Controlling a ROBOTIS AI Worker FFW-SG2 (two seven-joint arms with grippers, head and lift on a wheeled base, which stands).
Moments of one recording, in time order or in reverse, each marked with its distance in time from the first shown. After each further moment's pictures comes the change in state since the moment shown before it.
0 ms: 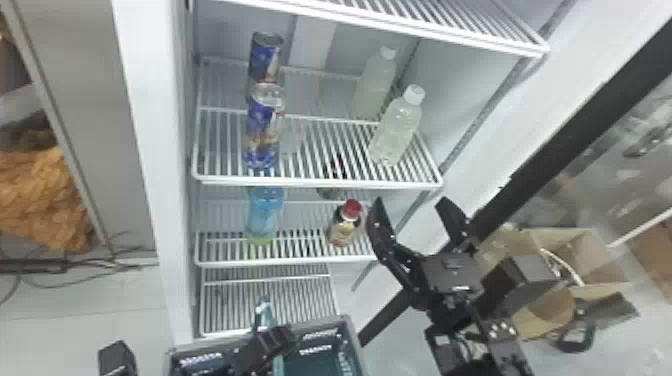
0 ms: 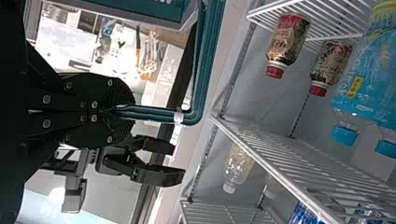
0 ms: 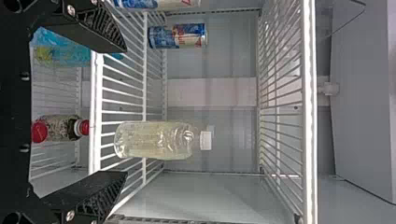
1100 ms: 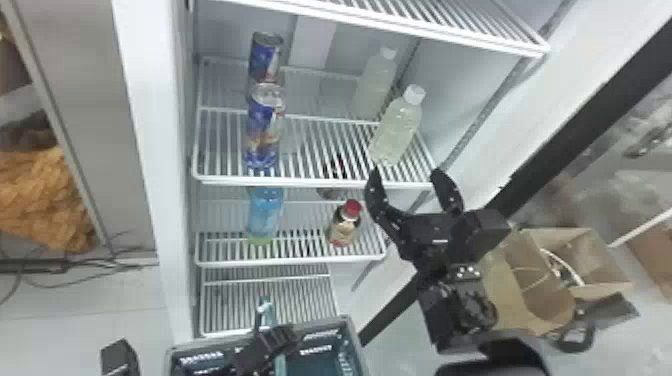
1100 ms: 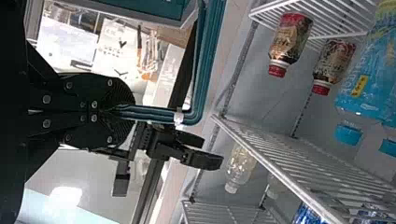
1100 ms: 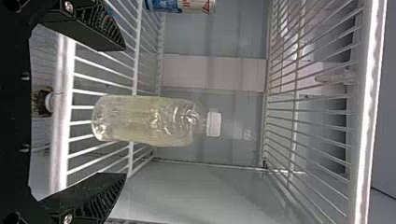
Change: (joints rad) left arm -0.005 -0.001 -0.006 0.000 0.000 0.000 0.000; right arm -0.296 -0.022 -0.015 0.292 0.049 -0.050 0.001
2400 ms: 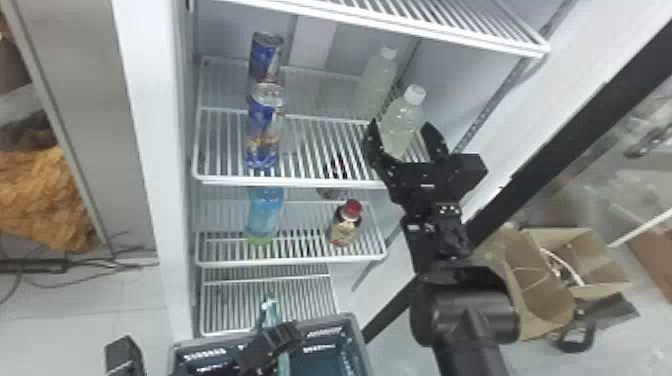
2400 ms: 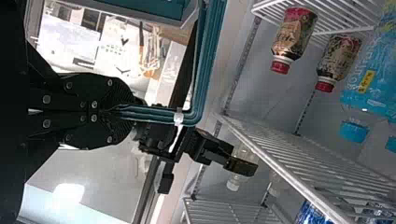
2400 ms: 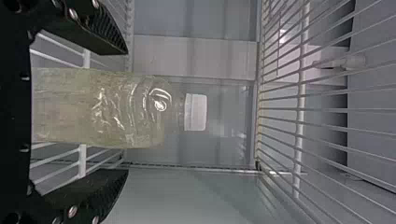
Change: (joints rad) left arm -0.010 0.001 -0.014 0.000 0.011 -0.003 -0.001; right arm -0.322 -0.014 -0.003 0.312 -0.015 -0.070 0.043
